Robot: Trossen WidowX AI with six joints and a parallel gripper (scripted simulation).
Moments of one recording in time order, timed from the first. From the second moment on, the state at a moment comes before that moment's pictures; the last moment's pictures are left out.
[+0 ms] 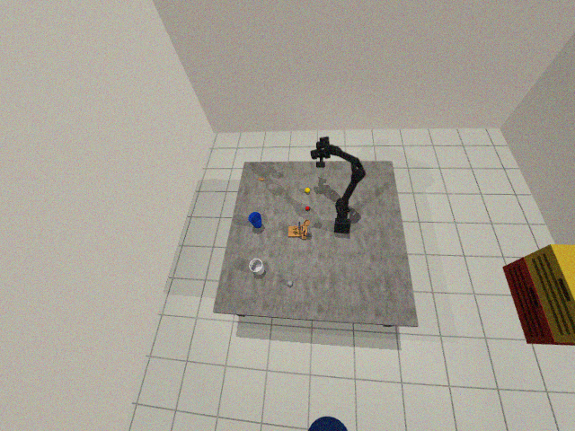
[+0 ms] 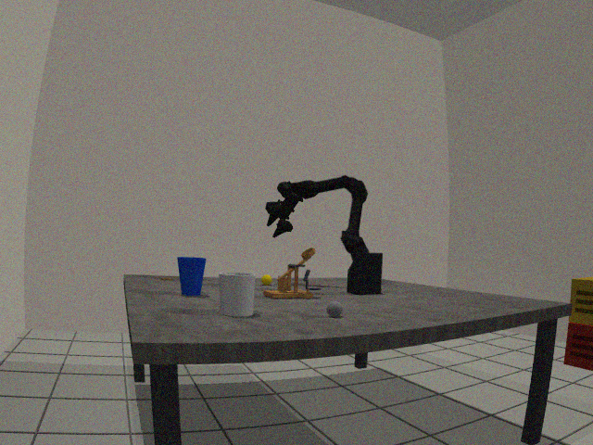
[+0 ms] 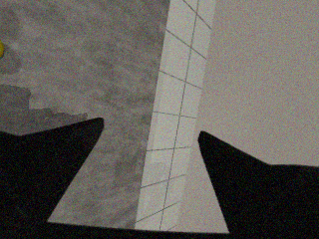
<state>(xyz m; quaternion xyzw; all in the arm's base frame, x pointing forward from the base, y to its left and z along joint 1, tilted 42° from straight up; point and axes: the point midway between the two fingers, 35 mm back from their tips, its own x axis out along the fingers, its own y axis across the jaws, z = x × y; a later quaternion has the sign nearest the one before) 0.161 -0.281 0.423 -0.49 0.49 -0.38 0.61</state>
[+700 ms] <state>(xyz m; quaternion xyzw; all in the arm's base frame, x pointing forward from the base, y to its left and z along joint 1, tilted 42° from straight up) 0.306 -0.225 0.268 -0.37 0.54 -0.21 0.73</state>
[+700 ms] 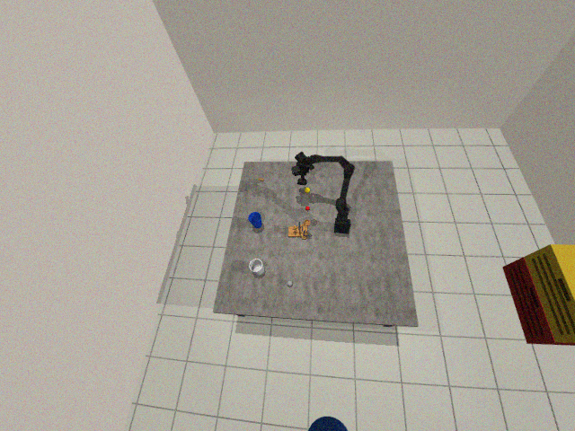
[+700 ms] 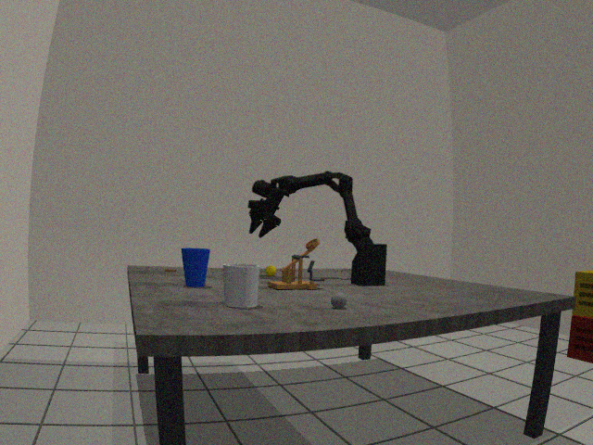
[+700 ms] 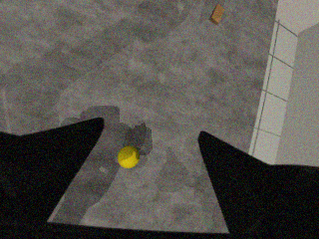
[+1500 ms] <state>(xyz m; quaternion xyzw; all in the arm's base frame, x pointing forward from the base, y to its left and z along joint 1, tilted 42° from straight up) 0.335 0.007 0.036 -0.21 0.69 -0.22 0.66</state>
